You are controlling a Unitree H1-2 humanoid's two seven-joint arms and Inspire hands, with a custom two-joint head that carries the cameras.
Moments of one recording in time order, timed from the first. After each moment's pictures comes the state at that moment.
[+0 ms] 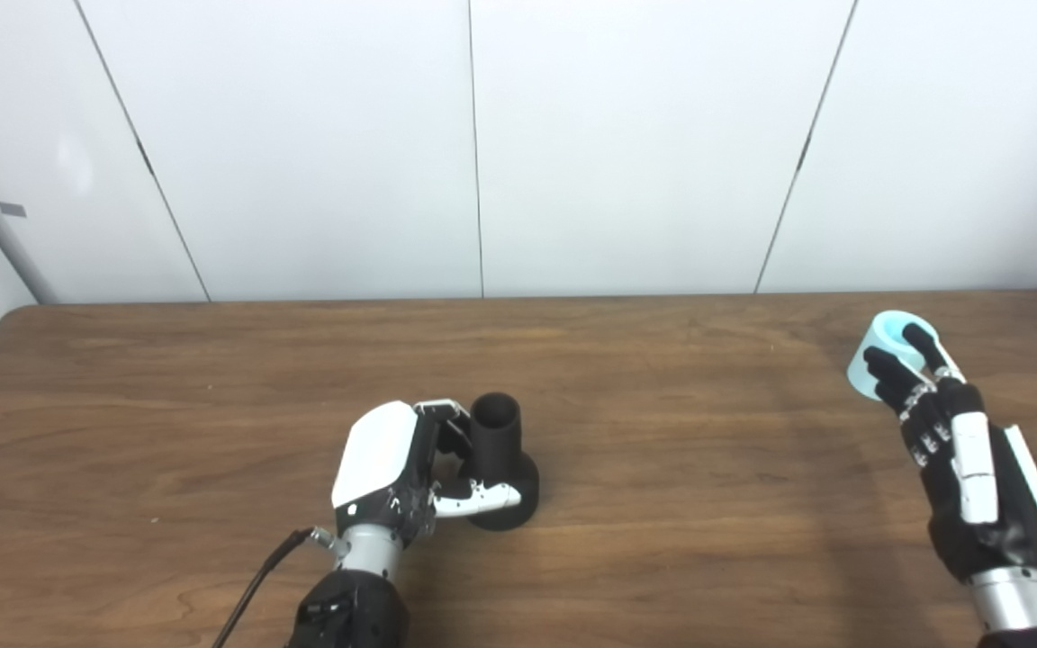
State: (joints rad) left arm -0.19 0.13 -0.40 -0.18 0.82 0.41 0.01; right arm 0.05 -0.21 -0.25 -0.30 0.21 0.06 0.04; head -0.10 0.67
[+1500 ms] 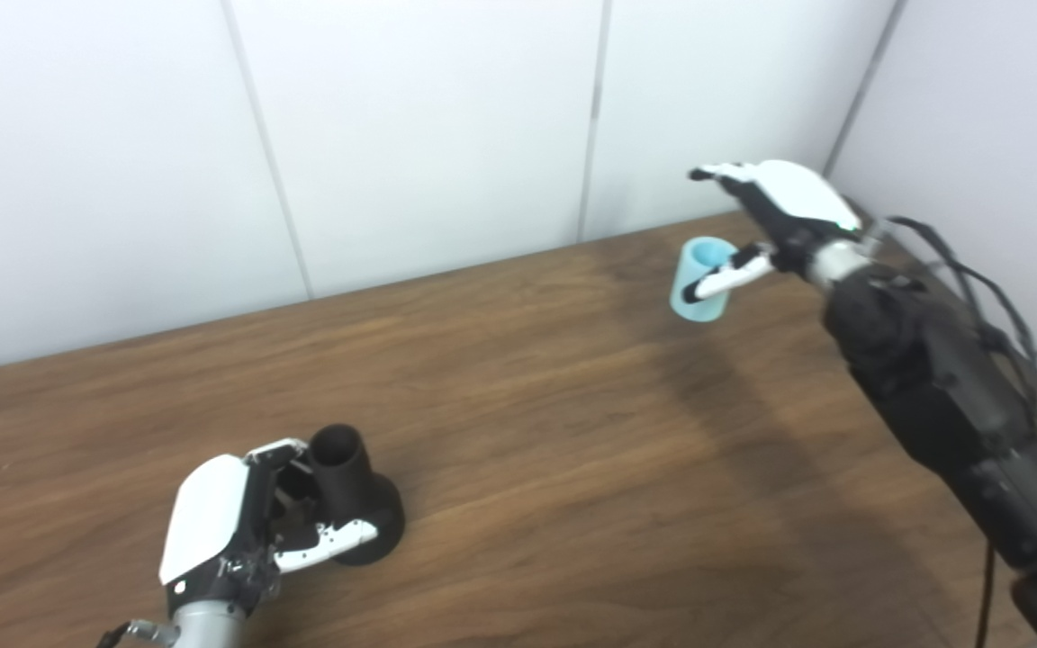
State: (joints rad) left arm -0.13 0.18 -0.32 -0.19 0.80 0.24 -0.08; right arm -0.42 -0.69 0.09 -0.02 -0.69 0.39 0.28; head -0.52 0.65
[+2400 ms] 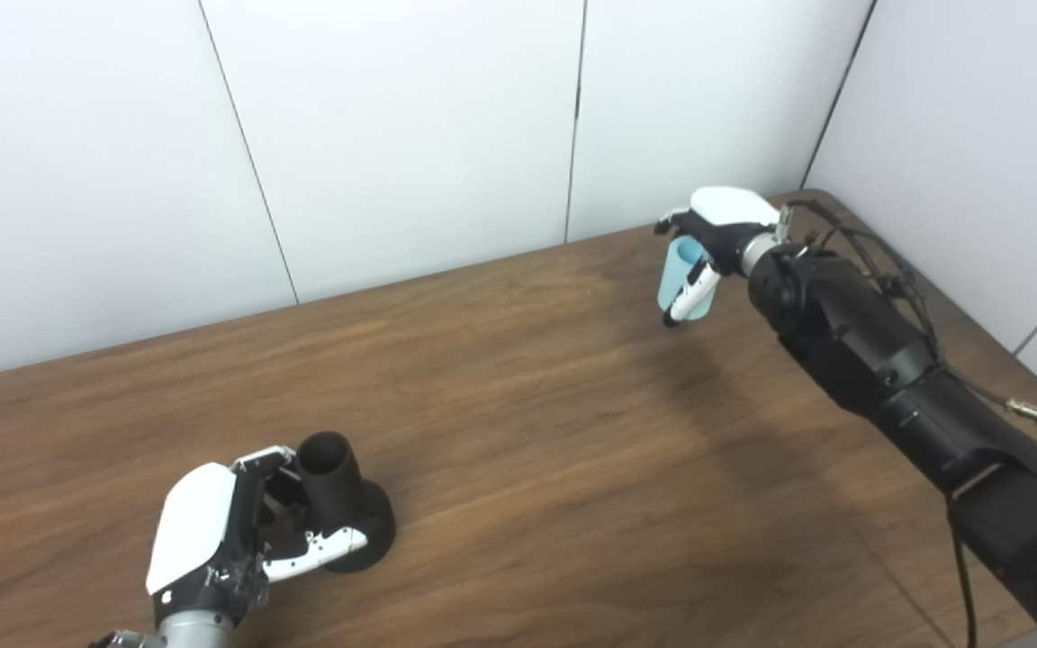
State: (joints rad) left arm -0.13 0.18 -0.31 -0.20 0.80 0.24 -0.09; right arm -0.56 -0.69 0.27 0.27 -0.80 0.42 0.35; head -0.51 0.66
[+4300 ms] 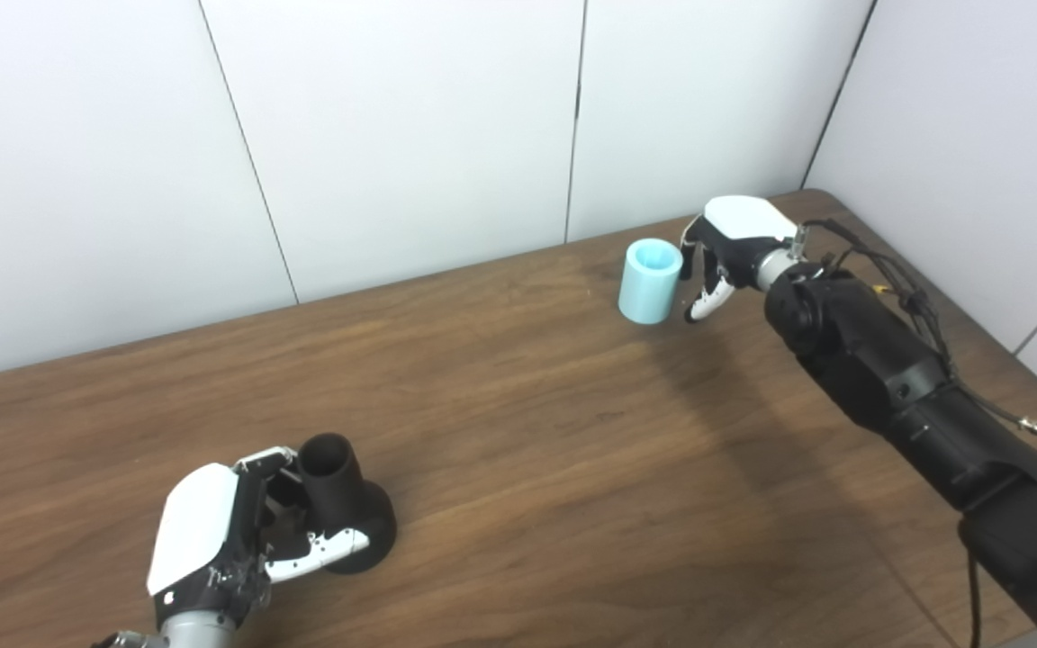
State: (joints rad) left arm -0.13 0.17 -0.32 -0.21 0.82 0.26 -0.10; right arm -0.52 -0.69 0.23 0.33 -0.77 0.31 0.20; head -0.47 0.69
